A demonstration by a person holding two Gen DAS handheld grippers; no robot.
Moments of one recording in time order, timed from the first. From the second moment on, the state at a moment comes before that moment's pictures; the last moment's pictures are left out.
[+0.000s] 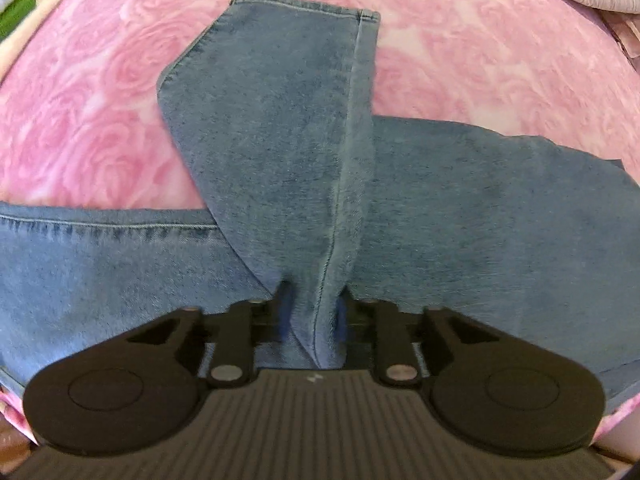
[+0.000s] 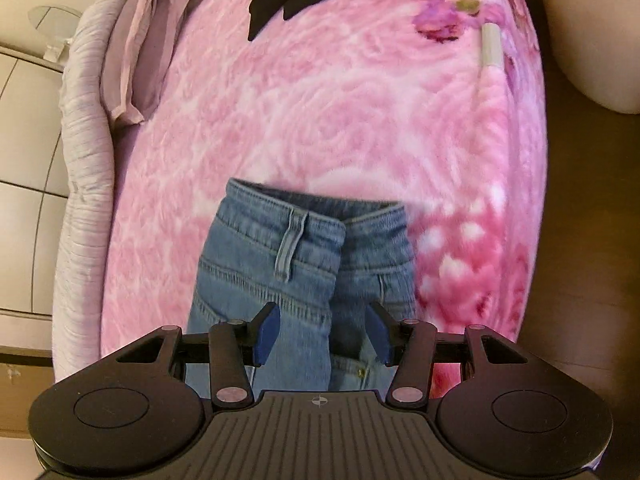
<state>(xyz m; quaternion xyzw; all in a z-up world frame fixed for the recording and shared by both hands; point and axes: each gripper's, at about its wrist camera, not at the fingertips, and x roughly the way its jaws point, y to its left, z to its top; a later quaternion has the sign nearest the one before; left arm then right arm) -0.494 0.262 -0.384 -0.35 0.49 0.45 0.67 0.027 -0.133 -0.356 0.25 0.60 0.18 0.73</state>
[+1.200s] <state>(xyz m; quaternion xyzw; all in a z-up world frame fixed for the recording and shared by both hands) -0.533 0.154 -0.355 -0.23 0.47 0.54 0.66 0.029 -0.107 -0.325 -0.08 0.55 0.25 0.79</state>
